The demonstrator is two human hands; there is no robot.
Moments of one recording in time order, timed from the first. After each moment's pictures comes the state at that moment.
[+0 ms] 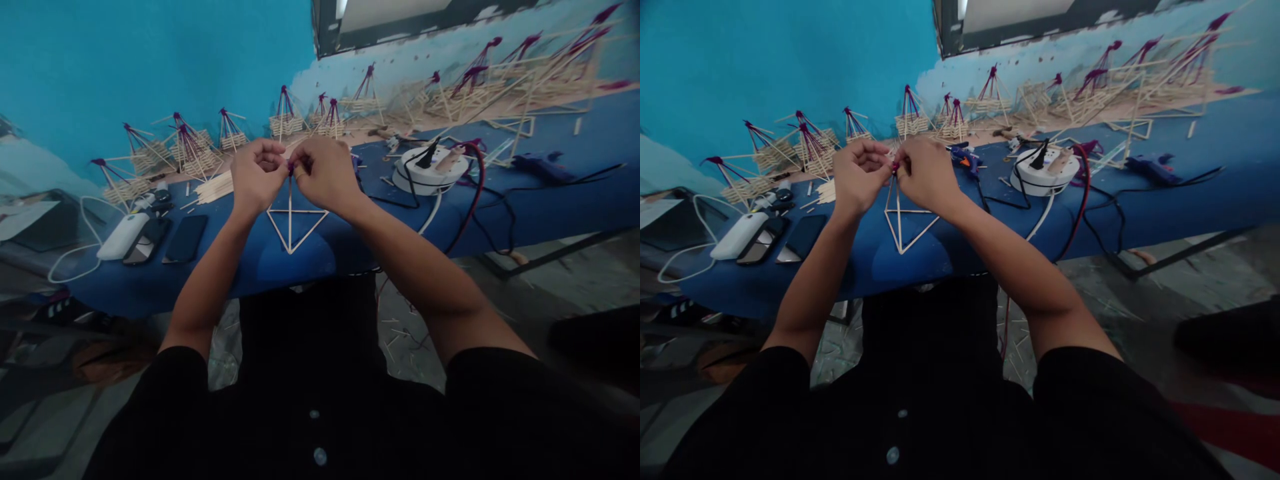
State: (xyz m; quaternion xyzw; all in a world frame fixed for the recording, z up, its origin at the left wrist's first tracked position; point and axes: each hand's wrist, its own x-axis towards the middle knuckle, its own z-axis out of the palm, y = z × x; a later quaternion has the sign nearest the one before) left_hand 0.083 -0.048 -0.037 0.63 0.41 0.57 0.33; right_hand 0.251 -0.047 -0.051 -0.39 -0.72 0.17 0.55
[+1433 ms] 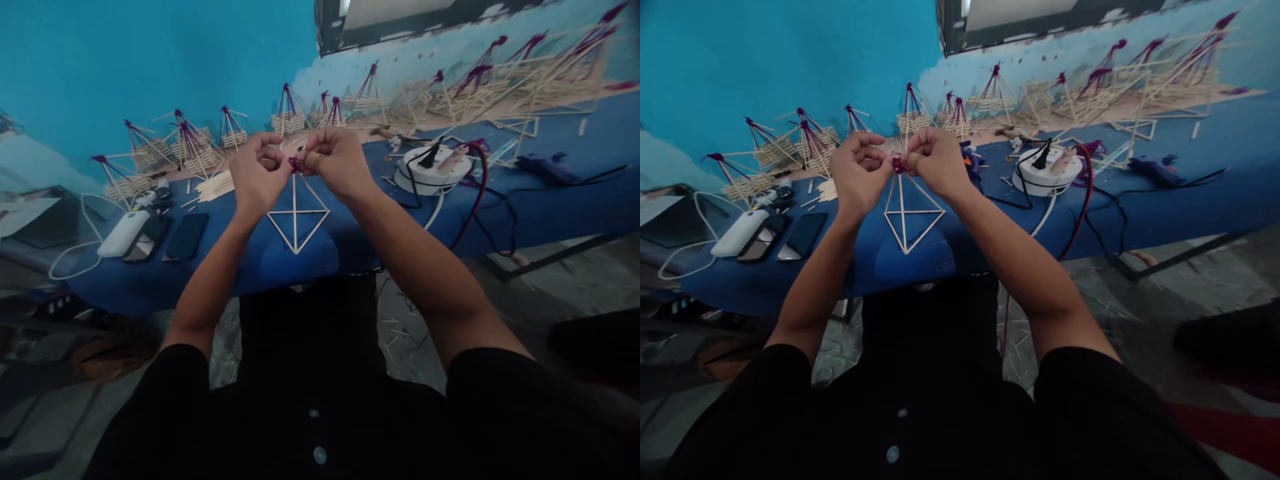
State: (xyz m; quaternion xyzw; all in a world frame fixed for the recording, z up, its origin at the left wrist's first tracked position) left_hand 0.079 -0.033 -0.052 0.68 0.39 0.58 0.22; right_hand 0.256 -0.018 -0.064 -0.34 -0.62 0.35 0.61
